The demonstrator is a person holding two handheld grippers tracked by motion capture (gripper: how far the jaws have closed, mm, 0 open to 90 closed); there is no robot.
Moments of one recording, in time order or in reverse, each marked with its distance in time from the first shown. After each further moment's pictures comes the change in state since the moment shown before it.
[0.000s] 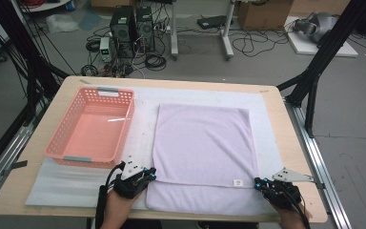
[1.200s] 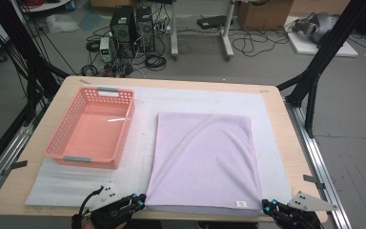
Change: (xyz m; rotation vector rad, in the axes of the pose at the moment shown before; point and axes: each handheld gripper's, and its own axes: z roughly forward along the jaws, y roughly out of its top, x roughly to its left) left arm -0.025 -0.030 -0.077 0.032 -0.188 -0.066; right arm 0.033 -0.026 -0.066 -0.026 0.095 -0.039
